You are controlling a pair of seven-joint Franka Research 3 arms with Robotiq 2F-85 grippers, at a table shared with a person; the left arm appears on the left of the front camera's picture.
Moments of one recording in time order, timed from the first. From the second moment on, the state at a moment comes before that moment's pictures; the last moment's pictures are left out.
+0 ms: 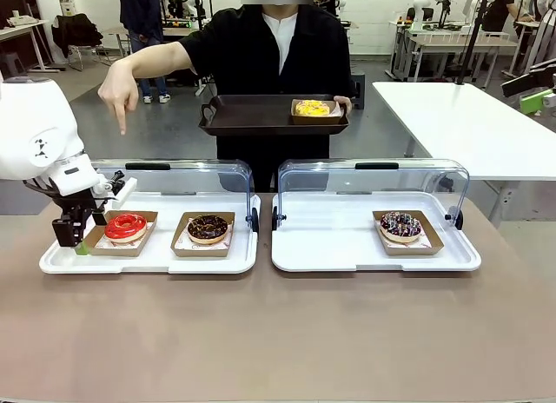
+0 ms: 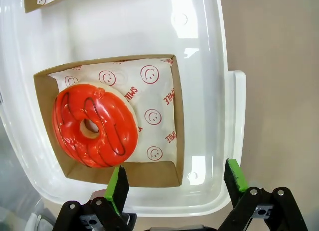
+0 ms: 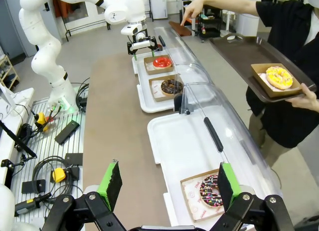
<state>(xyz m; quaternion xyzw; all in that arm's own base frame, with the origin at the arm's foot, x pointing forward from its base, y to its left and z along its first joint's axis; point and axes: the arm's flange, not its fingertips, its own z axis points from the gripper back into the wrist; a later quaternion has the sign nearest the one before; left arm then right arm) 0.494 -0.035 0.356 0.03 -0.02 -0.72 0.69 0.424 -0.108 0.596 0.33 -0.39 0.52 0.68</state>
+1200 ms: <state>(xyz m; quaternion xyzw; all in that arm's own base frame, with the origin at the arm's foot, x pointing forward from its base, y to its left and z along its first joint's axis) 0.494 -0.032 0.333 0.03 0.01 -0.71 0.70 0.424 -0.108 0.596 0.33 -0.39 0.52 0.68</state>
